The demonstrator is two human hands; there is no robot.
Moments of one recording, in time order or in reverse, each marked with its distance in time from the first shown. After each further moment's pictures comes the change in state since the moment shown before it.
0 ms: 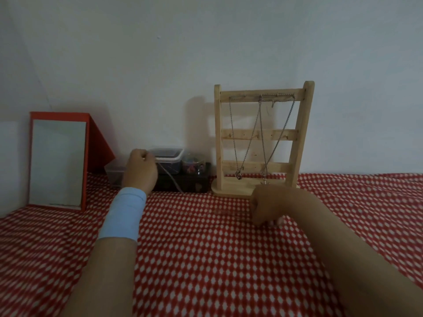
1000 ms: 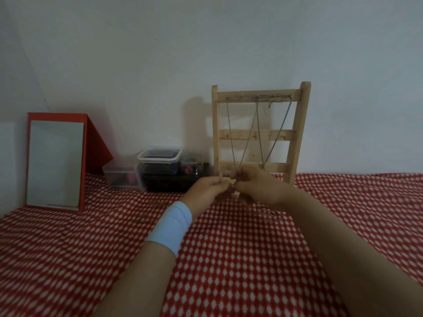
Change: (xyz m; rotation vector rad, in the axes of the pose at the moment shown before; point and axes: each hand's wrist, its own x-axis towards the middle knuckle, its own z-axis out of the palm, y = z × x) left_hand -0.084 0.035 0.076 -0.337 -0.797 0.073; right_hand 0.009 -0.005 0.001 0.891 0.229 -0.341
